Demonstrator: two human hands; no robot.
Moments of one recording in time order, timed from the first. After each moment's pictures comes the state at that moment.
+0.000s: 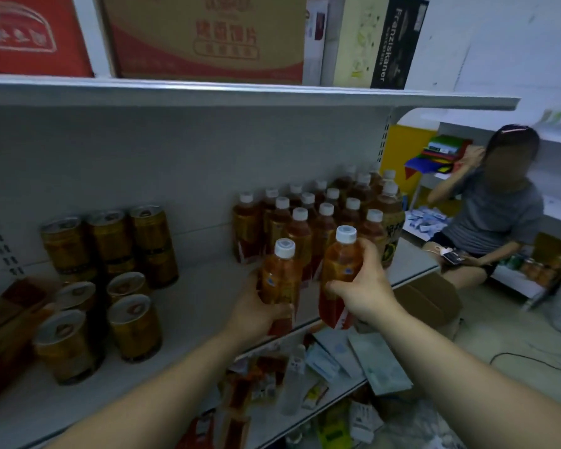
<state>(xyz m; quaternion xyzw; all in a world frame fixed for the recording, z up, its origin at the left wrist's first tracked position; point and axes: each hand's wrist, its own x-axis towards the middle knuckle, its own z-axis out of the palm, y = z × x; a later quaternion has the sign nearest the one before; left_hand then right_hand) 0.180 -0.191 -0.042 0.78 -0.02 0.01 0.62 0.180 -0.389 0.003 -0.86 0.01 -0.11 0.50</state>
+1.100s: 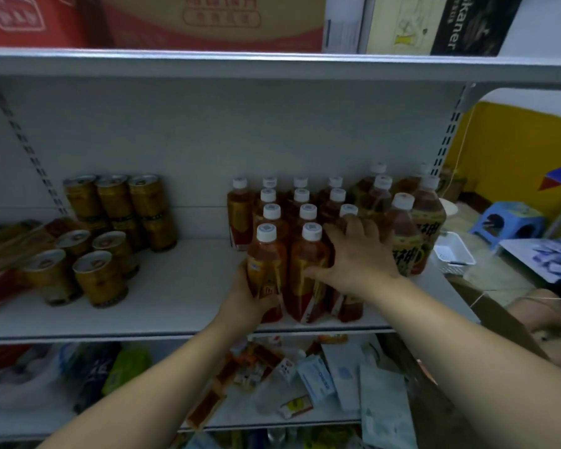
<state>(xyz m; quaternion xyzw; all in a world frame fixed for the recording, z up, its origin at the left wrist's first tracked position) 0.232 -0.311 -0.068 0.80 0.14 0.14 0.57 0.322 -0.490 0.024 -0.96 -0.26 -0.05 0.05</state>
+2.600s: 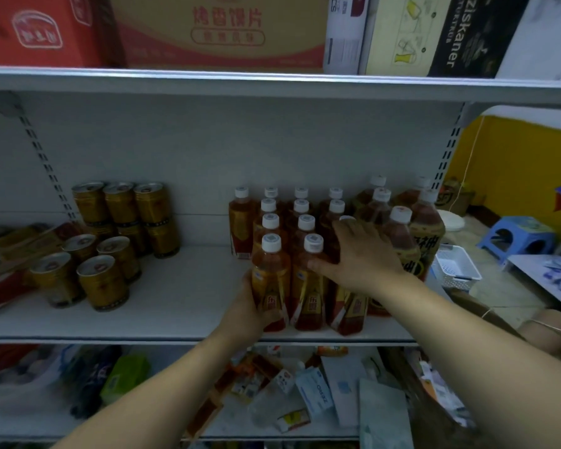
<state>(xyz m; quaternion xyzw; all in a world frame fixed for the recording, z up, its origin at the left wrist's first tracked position) 0.239 -0.318 -0.076 0.83 0.15 0.10 0.53 0.335 -0.498 0.043 -0.95 -0.30 -0.05 0.08</state>
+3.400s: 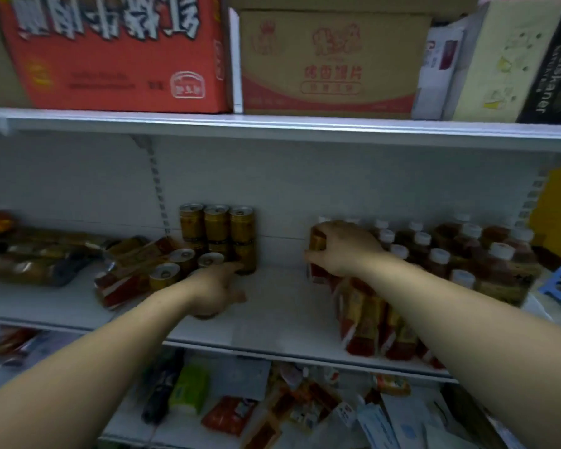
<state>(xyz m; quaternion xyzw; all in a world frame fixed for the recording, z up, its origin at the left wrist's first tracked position) 0.126 -0.132 0.037 0.95 0.20 -0.02 0.23 0.275 -0.333 0.092 -0.93 -0.37 -0.03 0.08</state>
